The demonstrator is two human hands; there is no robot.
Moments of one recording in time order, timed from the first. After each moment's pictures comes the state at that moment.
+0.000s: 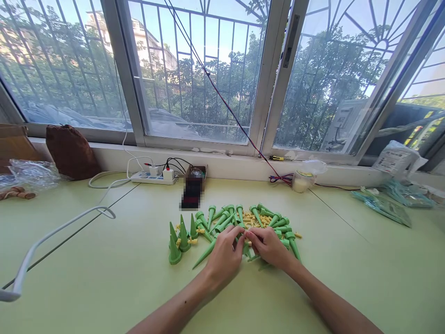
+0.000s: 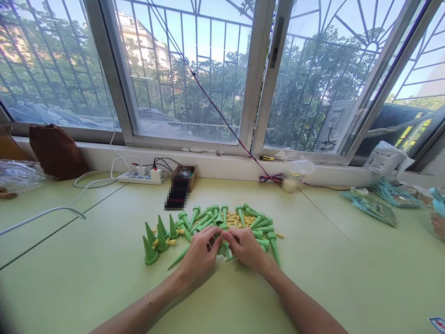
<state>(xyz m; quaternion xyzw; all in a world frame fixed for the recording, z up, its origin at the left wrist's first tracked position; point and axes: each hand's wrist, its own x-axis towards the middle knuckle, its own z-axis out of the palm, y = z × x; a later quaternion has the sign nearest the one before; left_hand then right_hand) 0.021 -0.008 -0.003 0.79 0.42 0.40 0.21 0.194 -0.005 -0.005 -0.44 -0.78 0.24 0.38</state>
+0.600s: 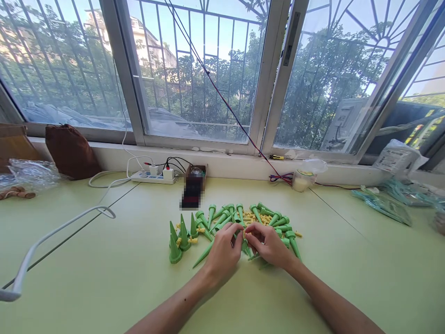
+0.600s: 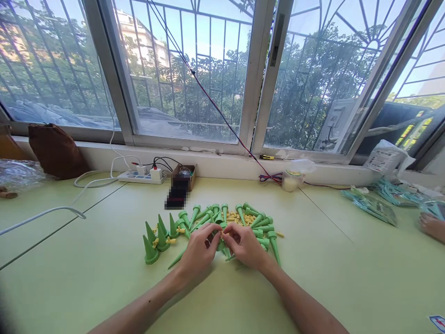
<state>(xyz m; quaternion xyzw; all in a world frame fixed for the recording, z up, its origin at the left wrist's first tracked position) 0.019 -0.003 -0.007 0.77 0.42 0.42 0.21 0.194 -0.008 -0.006 -0.41 -0.75 0.32 0.40</state>
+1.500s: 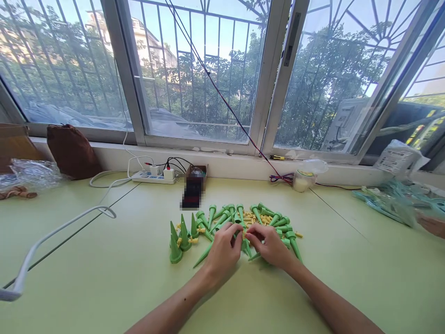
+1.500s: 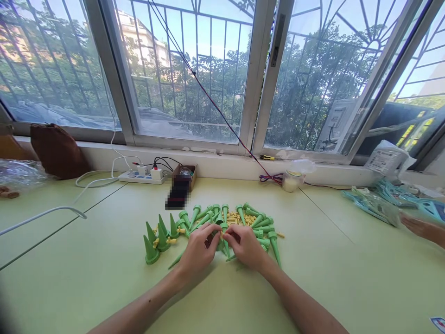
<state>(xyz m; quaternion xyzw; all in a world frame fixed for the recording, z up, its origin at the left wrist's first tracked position) 0.019 -0.003 -0.004 0.78 0.42 0.43 0.18 0.194 -0.006 -0.005 -0.43 -0.77 0.25 0.41</state>
